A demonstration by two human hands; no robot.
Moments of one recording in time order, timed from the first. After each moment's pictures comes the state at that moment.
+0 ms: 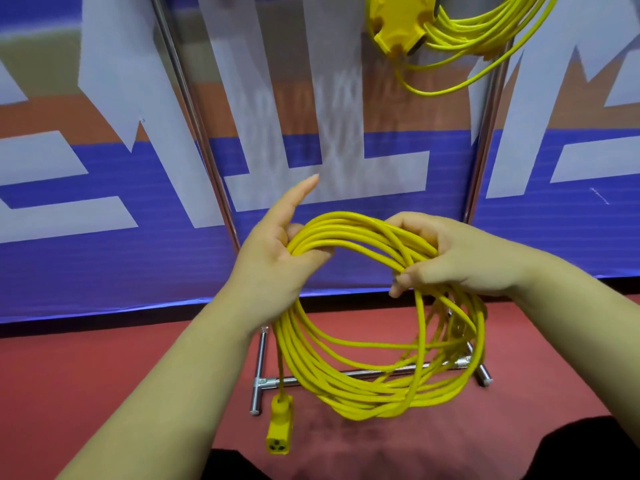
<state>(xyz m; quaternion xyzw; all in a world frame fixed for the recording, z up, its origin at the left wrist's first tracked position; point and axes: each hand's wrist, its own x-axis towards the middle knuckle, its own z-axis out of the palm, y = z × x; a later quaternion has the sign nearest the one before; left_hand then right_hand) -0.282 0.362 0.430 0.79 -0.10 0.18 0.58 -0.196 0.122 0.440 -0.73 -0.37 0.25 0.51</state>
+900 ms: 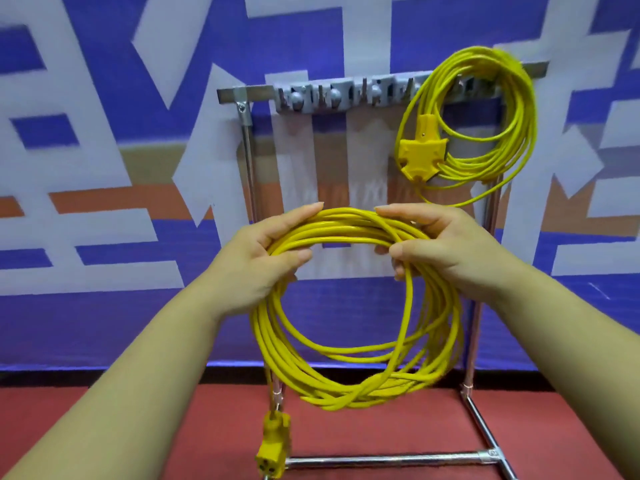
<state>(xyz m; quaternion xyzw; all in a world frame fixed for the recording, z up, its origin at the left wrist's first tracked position) -0.329 0.428 0.554 0.84 -0.15 0.21 0.47 -0.233 0.171 0.556 -0.63 -0.42 0.06 0.65</state>
